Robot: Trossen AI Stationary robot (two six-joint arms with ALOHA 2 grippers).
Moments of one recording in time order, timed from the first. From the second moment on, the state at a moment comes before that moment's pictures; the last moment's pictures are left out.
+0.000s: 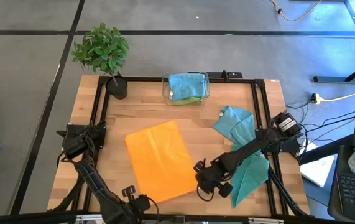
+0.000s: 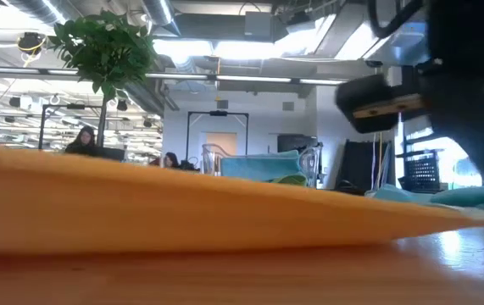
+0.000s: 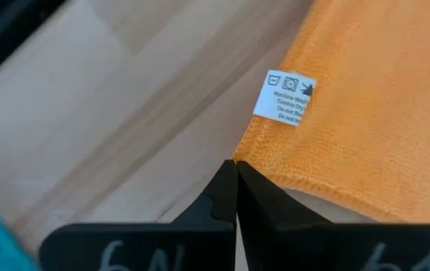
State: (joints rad) left arm -0.95 2.11 1.66 -0.95 -0.32 -1.38; right arm 0.54 1.87 1.15 -0.51 -0.16 -0.26
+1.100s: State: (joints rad) left arm -0.89 2.11 1.66 -1.57 -0.48 -1.35; right arm 0.26 1.85 1.16 -0.34 0.55 -0.50
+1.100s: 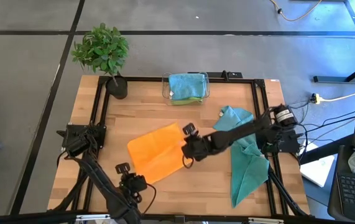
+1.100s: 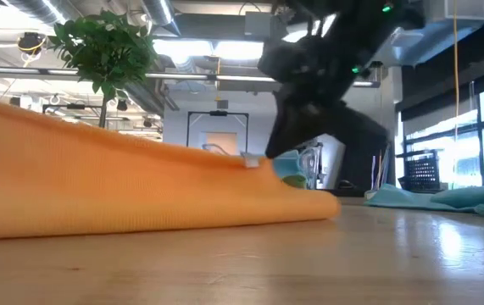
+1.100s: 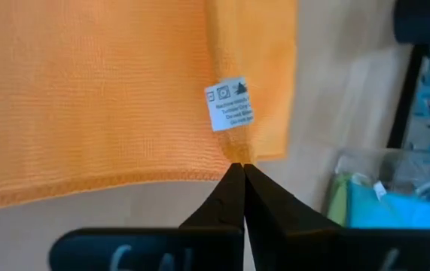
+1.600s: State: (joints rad) left arm -0.88 2.11 1.42 -1.57 -0.49 -1.56; right arm 0.08 1.85 1.13 -0.23 0.39 -0.50
